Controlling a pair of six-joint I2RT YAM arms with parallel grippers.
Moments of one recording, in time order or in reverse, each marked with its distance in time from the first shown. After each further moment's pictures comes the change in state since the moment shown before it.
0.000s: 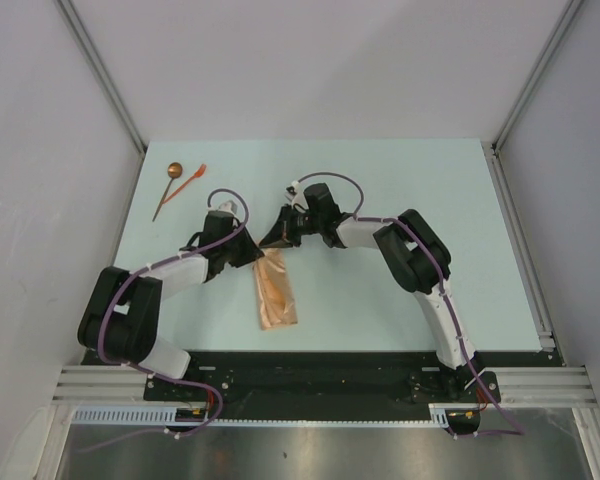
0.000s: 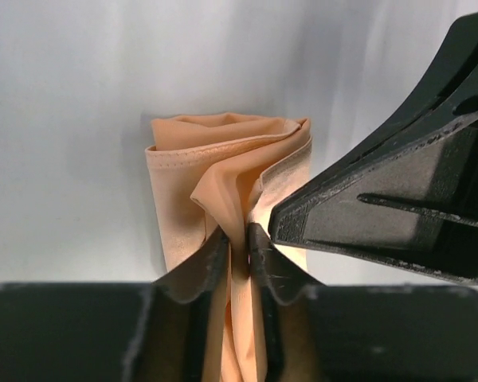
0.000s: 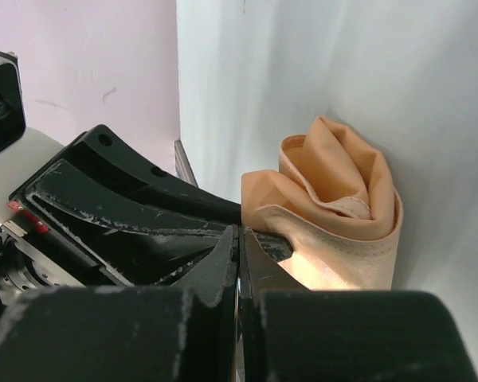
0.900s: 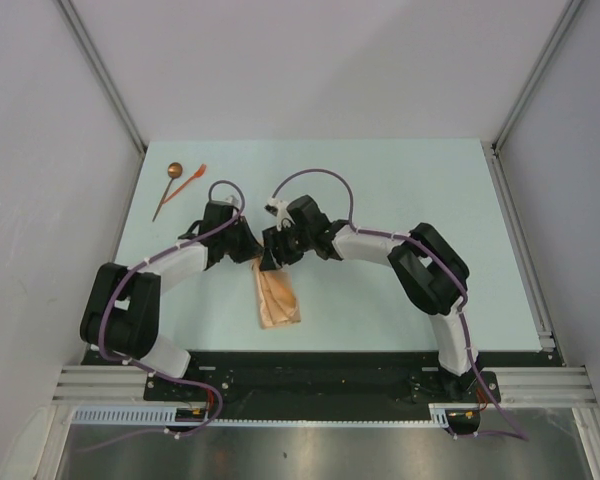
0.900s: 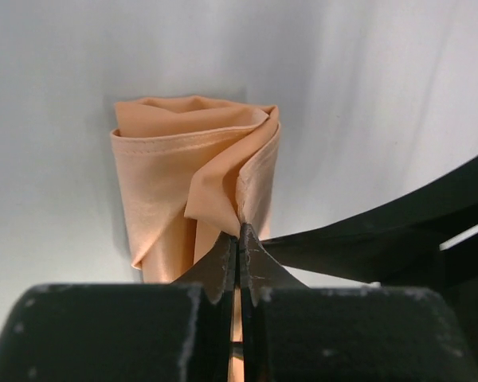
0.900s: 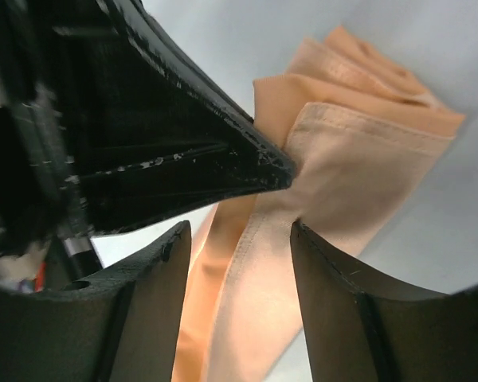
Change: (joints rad) left arm 0.019 0.024 0.119 -0.168 0.086 -0.053; right arm 0.123 -0.231 -0.085 -0.355 0.278 -0.658
